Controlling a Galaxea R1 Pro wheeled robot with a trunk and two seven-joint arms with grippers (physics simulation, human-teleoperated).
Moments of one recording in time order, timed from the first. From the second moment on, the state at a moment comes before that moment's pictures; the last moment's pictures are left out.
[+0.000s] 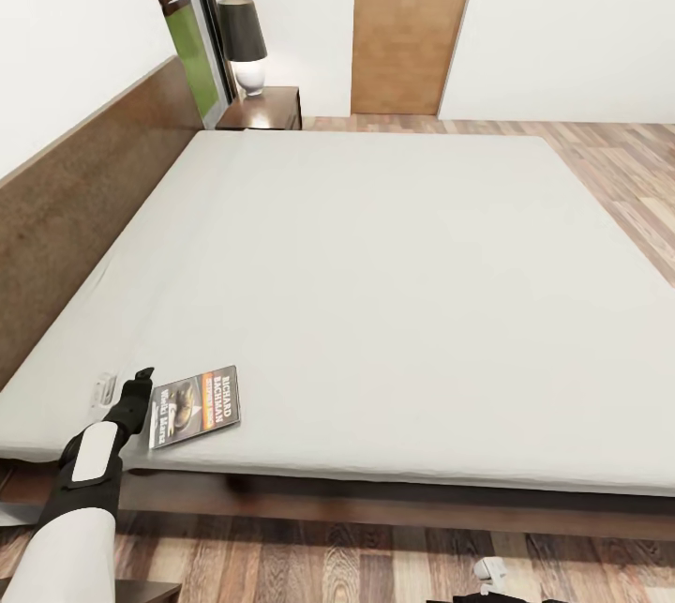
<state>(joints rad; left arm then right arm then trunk) -0.66 0.03 0.69 -0.89 0.84 0.27 0.11 -0.42 -0.20 -0.12 -0.22 0.01 0.14 1.02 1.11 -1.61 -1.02</state>
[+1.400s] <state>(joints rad) -0.66 0.03 0.69 -0.89 0.84 0.27 0.11 -0.42 -0.20 -0.12 -0.22 0.01 0.14 1.02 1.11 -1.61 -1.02</state>
